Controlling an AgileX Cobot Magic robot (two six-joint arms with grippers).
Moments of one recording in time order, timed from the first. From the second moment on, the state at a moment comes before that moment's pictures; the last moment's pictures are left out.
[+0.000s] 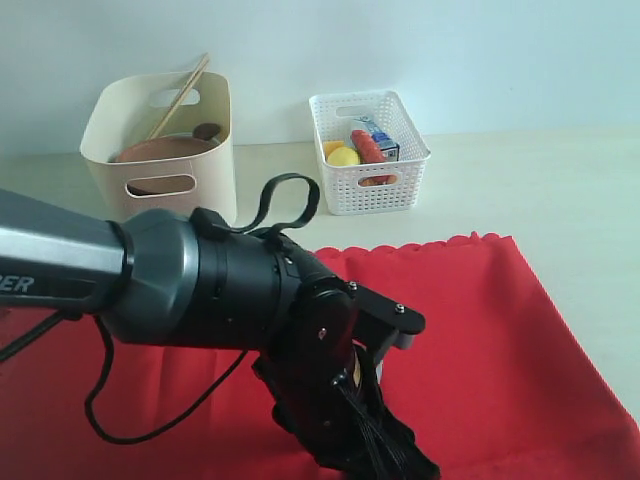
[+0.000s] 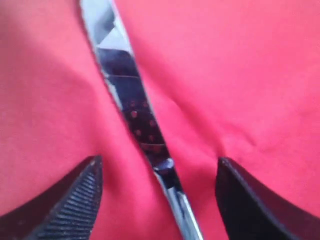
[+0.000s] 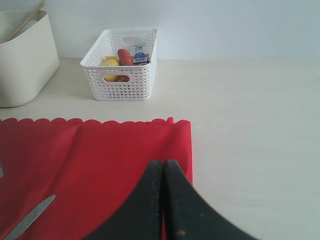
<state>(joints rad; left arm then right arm) -1.03 2.01 -1.18 -0.14 0.62 -0.21 0.21 0.29 -0.19 0.00 0.32 0.03</state>
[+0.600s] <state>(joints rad) -1.12 2.01 -1.18 0.04 0.66 -0.36 0.21 0.29 -0.19 0.00 0.32 0.03</state>
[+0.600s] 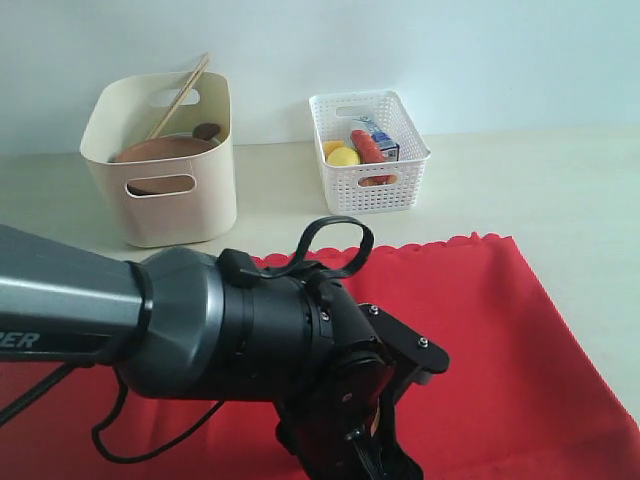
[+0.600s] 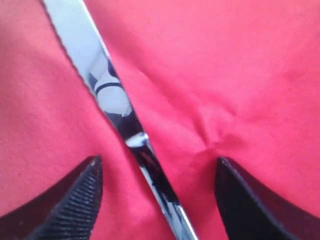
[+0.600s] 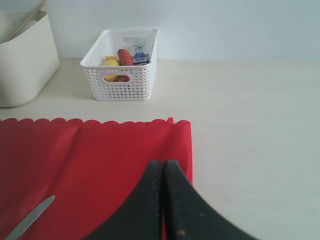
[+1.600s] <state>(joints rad) -1.12 1.99 -1.18 0.09 0.69 -0.36 0.21 0.29 -0.19 0.00 0.32 0.03</state>
